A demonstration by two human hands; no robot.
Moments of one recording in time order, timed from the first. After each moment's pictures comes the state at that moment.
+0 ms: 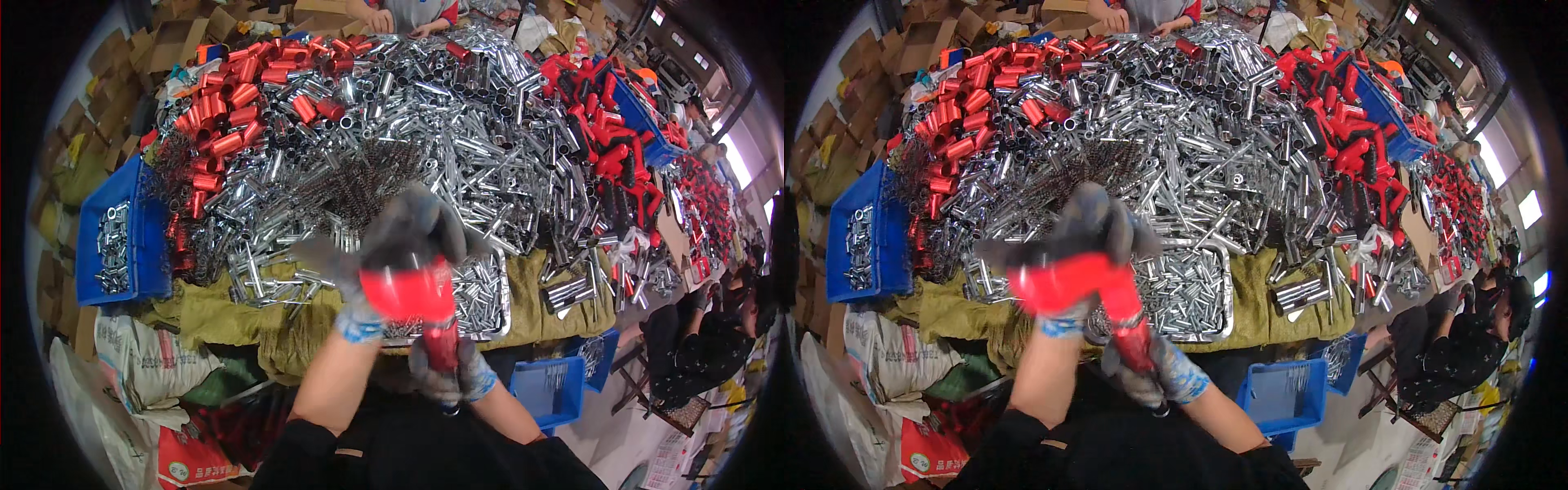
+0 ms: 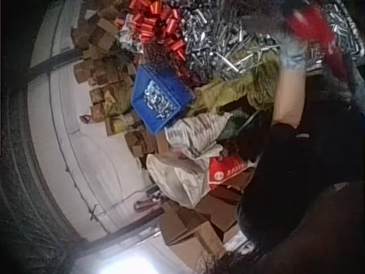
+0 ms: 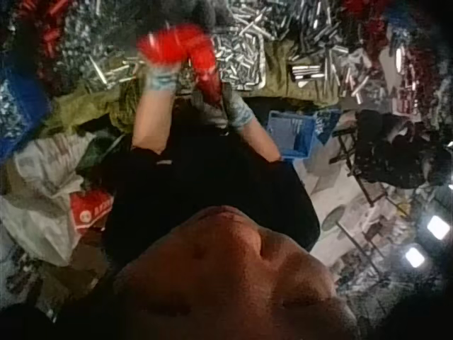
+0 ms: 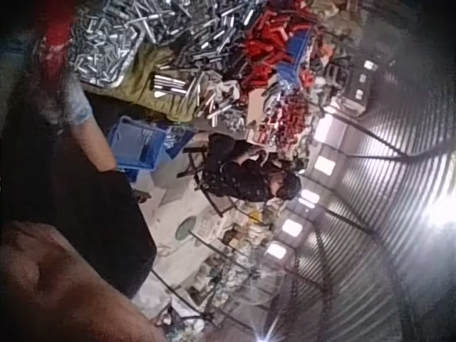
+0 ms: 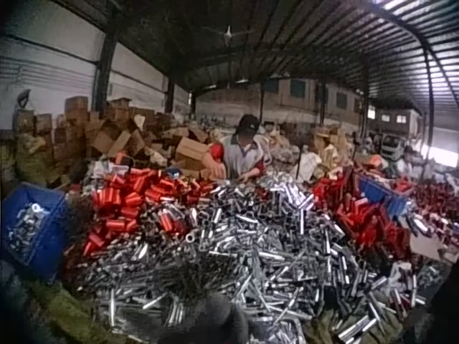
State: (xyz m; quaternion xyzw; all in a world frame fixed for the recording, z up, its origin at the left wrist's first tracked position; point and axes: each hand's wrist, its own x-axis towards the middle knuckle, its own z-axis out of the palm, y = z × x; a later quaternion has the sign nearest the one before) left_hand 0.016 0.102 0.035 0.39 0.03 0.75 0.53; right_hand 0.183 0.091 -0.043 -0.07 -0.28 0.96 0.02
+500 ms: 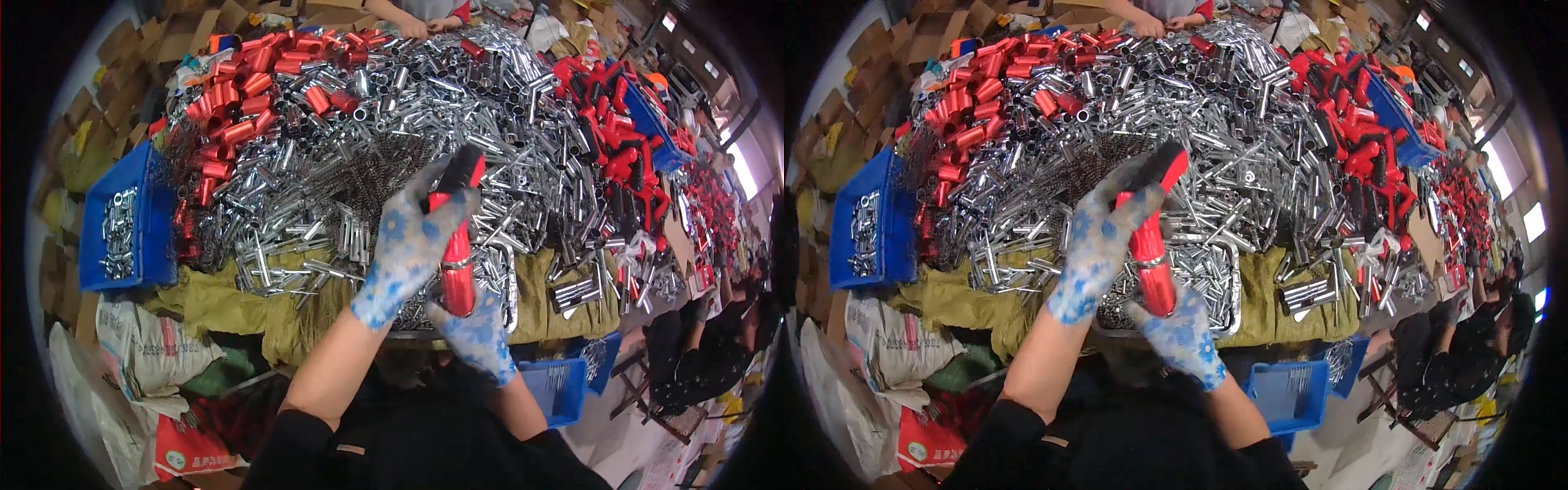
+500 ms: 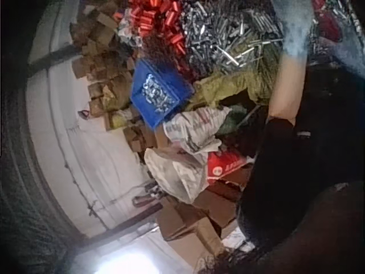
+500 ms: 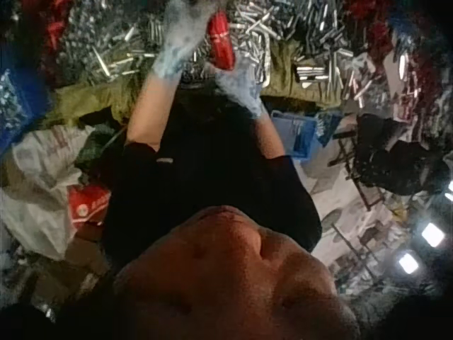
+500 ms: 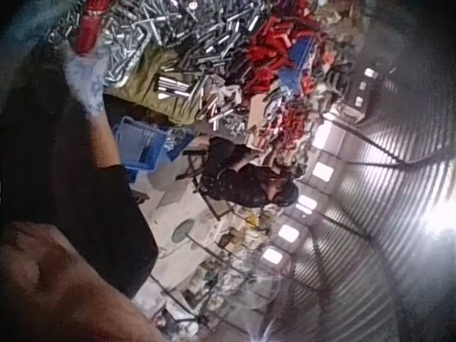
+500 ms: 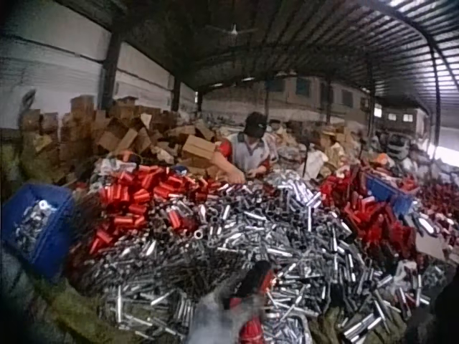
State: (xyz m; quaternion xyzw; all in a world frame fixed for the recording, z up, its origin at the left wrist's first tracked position) left_hand 0.009 0.109 0.034 0.37 0.50 0.69 0.37; right_hand 0.161 0.114 -0.019 -0.41 -0.76 0.43 0.26
